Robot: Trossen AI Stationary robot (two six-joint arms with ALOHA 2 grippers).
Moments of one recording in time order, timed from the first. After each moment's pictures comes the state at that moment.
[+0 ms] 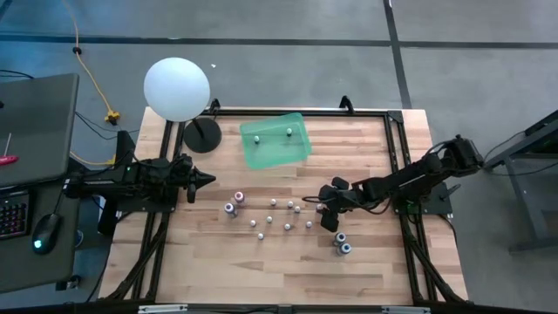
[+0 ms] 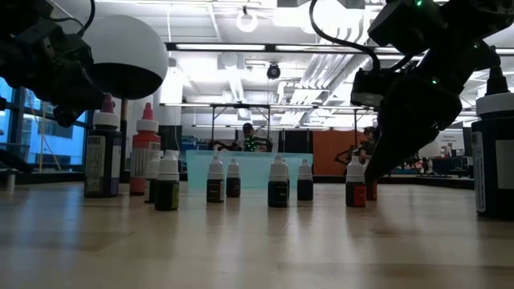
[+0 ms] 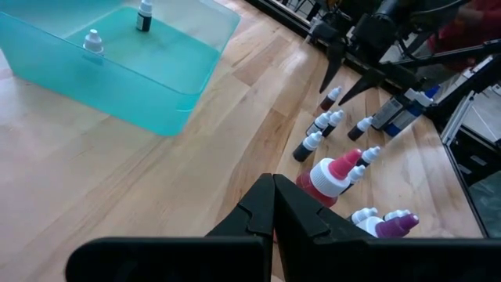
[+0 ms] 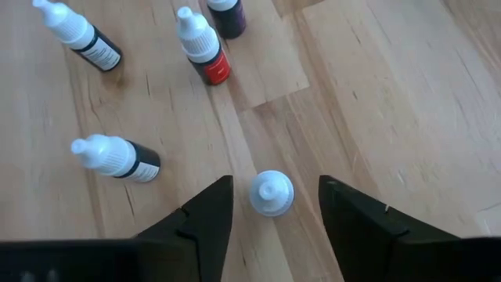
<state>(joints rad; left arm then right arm) 0.00 0.01 0.17 -0.50 -0.16 -0.52 0.22 1.50 0.59 -0.03 0.18 0.54</state>
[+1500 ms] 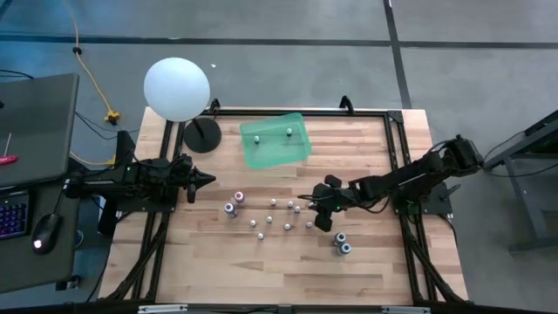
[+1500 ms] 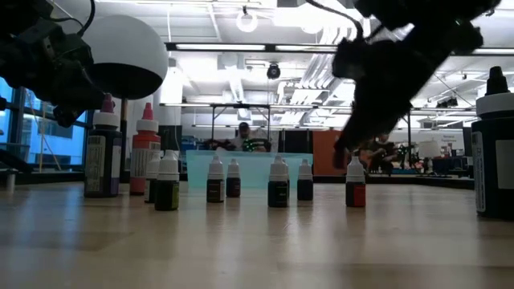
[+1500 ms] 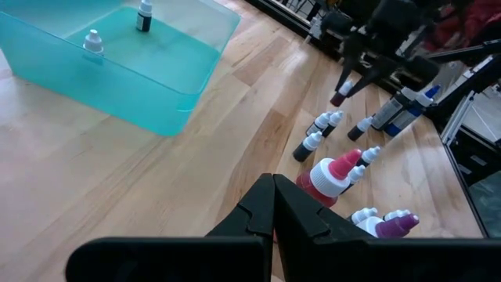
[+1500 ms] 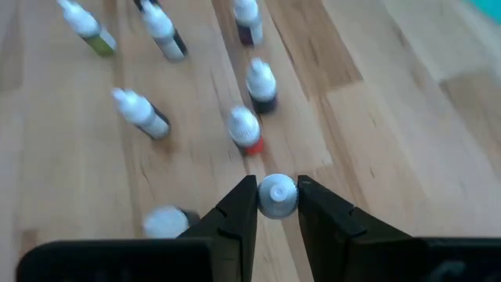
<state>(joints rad) 0.00 0.01 0.17 -0.50 -0.16 -0.52 0.21 1.50 0.70 -0.04 0.20 0.48</state>
